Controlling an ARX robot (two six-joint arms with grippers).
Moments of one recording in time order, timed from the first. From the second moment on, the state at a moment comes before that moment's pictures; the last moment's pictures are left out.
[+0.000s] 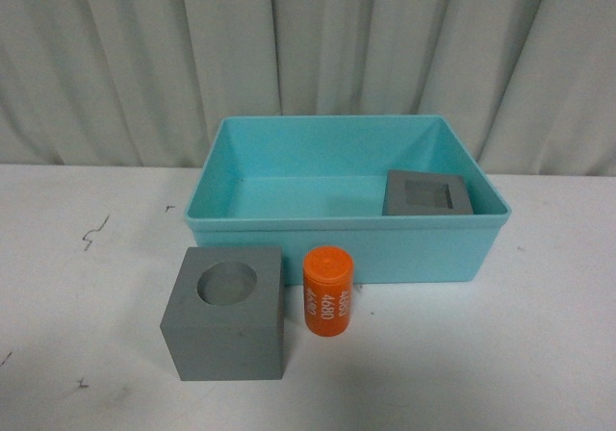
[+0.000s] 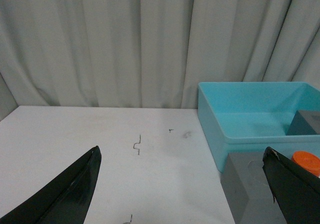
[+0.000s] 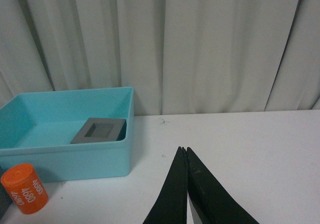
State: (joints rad) left arm 0.00 0.01 0.01 0.00 0.00 -0.01; right arm -0.01 0.26 0.01 0.26 0.00 0.00
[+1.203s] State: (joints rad) left arm -0.13 0.36 0.28 -0.46 -0.06 -0.24; right arm 0.00 0.00 0.01 0.00 0.00 0.00
